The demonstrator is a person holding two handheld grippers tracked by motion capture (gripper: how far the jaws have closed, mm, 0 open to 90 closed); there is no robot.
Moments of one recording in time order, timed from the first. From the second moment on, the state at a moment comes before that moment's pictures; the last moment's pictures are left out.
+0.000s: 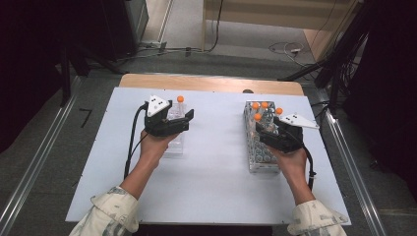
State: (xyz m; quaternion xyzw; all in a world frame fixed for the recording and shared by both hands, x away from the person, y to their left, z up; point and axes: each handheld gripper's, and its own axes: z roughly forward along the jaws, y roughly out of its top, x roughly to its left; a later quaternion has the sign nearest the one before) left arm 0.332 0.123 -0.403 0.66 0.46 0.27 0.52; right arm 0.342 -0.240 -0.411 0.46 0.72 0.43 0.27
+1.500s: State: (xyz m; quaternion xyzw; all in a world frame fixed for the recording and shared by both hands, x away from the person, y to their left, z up) left arm 0.309 0.129 -0.414 0.68 0.45 0.26 0.52; right arm 0.397 -0.284 -0.446 0.47 0.72 0.41 0.29
